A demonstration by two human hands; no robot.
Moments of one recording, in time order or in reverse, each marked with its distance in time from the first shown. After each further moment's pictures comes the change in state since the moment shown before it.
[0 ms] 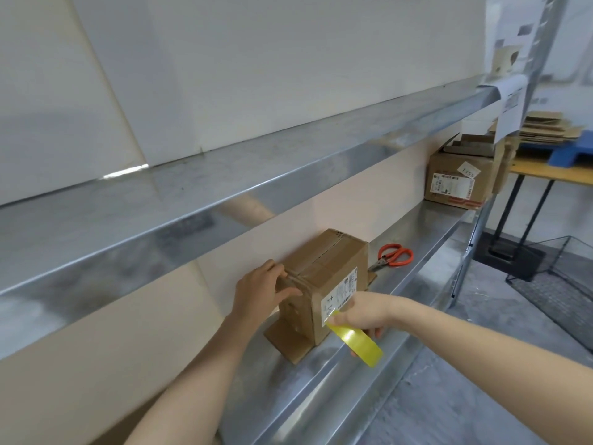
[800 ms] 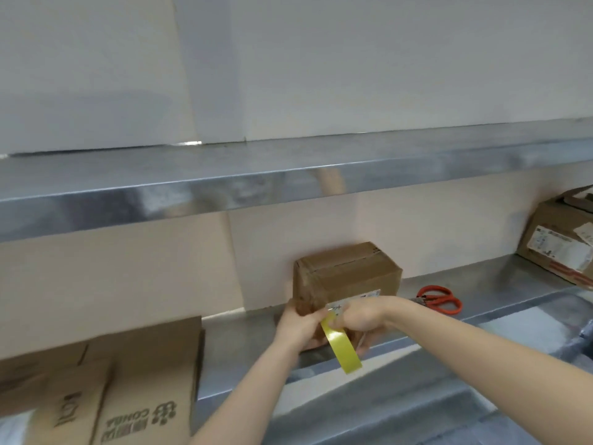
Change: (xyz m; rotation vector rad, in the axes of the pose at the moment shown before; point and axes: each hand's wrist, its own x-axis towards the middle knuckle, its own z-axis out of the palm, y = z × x) left_hand -0.033 0.141 0.029 -1.222 0.202 -1.152; right_hand 0.028 0.009 -0.041 -0.150 -0.292 -0.194
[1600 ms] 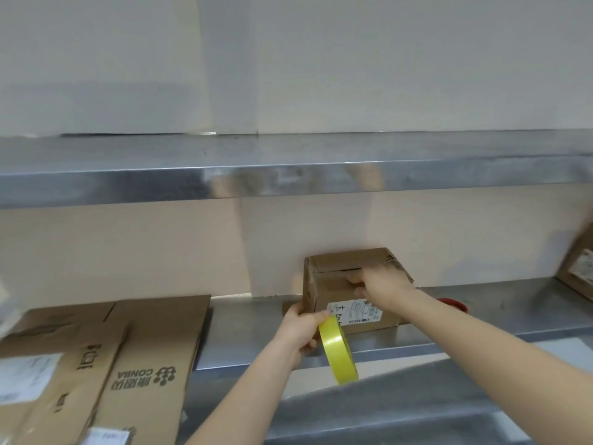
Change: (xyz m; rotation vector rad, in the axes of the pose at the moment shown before) left_hand -0.006 -0.015 0.020 -0.065 0.136 -0.130; right_hand 0.018 0.027 -0.059 -0.775 0.585 -0.269
